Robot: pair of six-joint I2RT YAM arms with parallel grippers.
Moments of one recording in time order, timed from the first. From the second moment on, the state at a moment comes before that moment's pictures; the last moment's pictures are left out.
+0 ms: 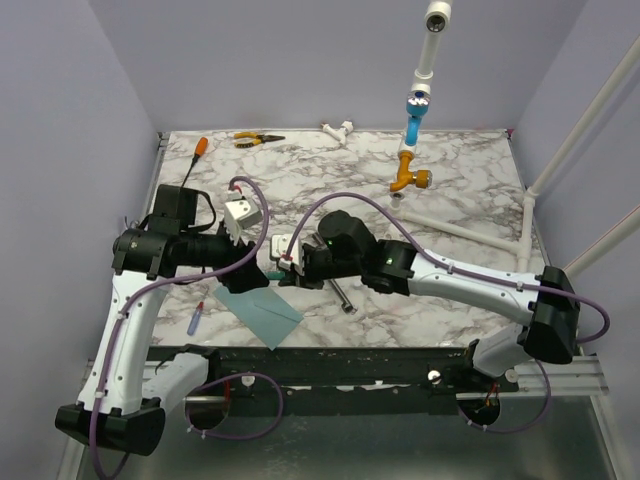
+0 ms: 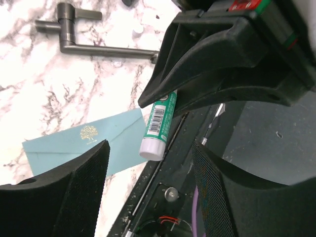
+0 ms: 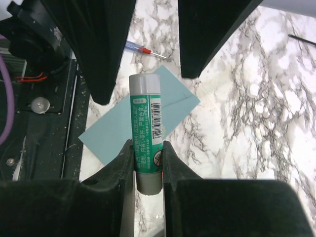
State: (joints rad) left arm -0.17 0.97 1.22 -1.25 0.86 0.50; right arm 1.11 1.50 1.22 -0.16 -0.36 -0.43
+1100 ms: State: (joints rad) left arm -0.23 0.10 0.68 -0.82 0.67 2.01; right arm 1.06 1.57 1.49 -0.29 -0.53 -0.01
